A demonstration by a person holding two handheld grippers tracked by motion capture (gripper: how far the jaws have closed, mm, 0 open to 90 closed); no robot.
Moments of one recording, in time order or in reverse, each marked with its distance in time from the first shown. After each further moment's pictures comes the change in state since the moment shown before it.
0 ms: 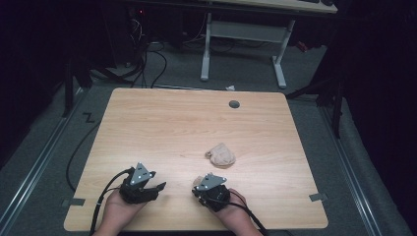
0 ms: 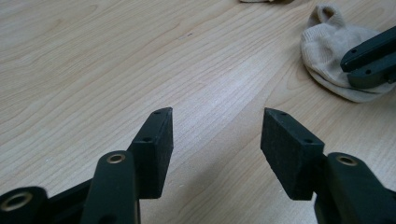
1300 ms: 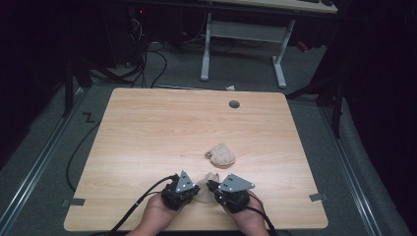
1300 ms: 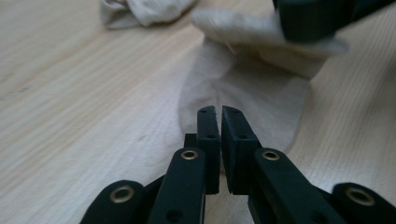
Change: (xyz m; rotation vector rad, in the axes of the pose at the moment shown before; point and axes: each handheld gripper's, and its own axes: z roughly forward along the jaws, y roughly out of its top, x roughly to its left) left arm -0.086 0.031 0.068 0.041 -0.161 0.124; right arm -0.013 -0.015 -0.054 -0.199 -0.101 0.068
